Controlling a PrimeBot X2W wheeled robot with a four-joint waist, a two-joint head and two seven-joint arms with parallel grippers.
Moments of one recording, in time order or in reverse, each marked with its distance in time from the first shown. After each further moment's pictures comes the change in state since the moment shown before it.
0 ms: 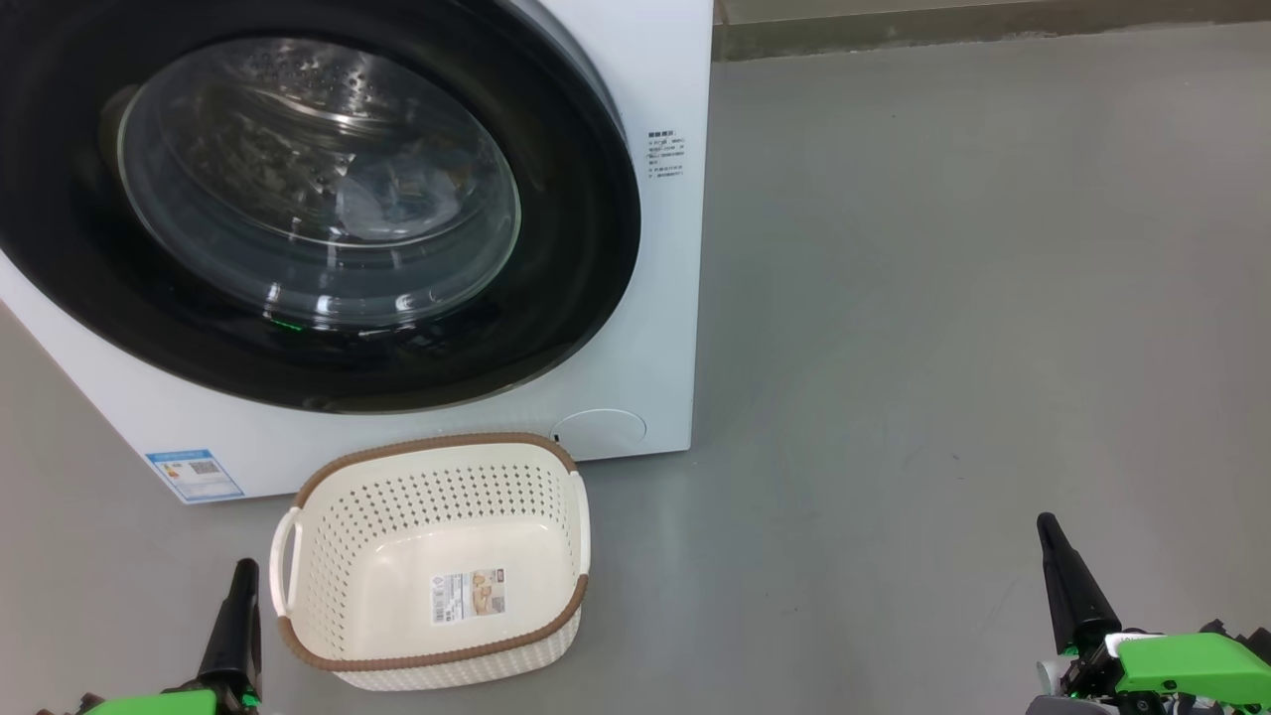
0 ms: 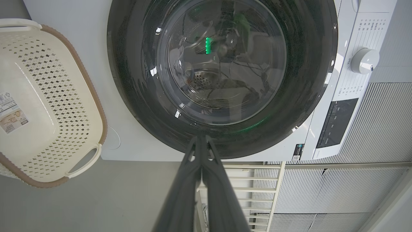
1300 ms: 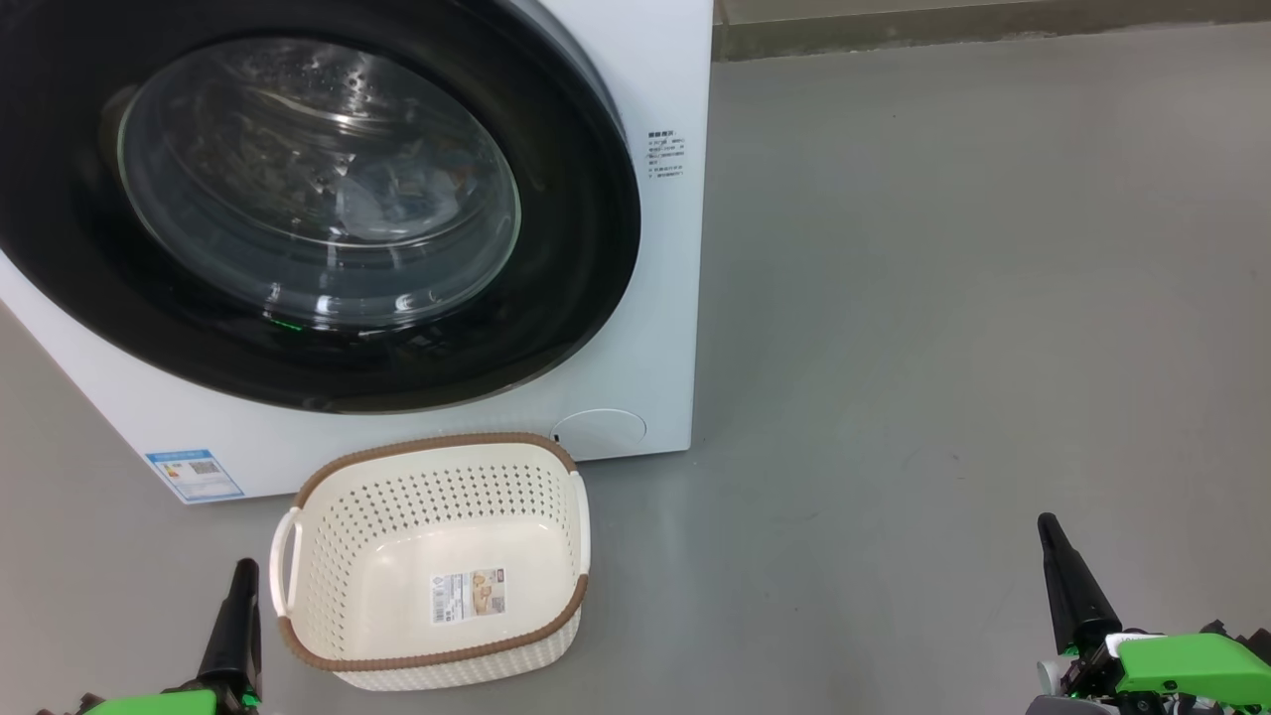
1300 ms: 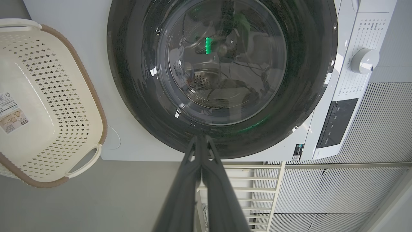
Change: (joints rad) left arm 0.000 0.000 0.000 0.000 0.000 0.000 0.000; right arm 0.000 0.002 -0.003 0.000 0.000 0.000 0.000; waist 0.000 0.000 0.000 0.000
